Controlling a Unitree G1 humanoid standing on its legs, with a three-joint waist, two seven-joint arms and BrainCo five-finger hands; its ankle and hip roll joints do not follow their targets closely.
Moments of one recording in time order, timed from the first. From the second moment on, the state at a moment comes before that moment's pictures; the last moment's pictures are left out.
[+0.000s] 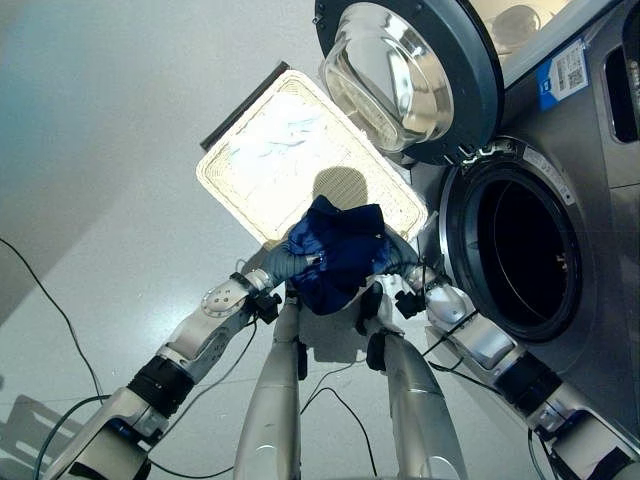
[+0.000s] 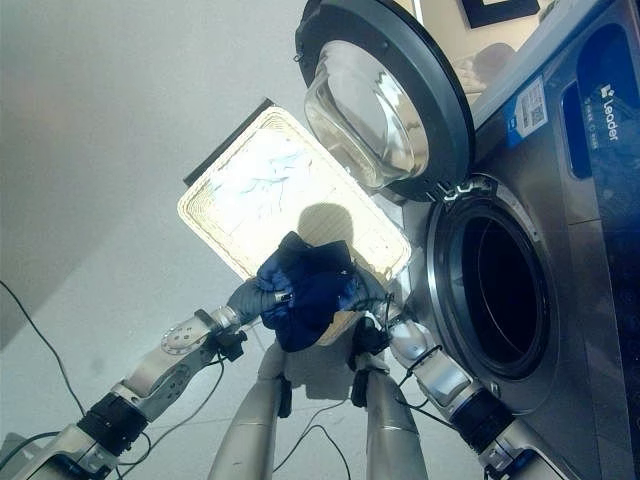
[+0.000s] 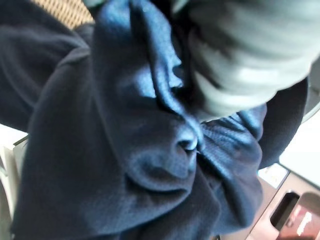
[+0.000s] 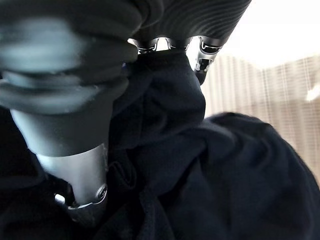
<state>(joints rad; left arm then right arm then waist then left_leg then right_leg) -0.43 0.59 -0.51 0.12 -0.69 -0.02 -0.30 -0.45 -0.53 0.56 0.13 0.24 -0.11 -0.09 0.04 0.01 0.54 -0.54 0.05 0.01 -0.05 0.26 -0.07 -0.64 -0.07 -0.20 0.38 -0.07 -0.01</state>
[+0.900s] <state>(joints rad) -0.44 0.55 -0.61 0.11 -0.52 -0.05 0.01 -0.44 -0.47 0.55 0.32 1.02 0.00 0.29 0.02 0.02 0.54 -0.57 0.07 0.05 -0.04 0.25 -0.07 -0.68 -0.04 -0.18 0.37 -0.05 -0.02</state>
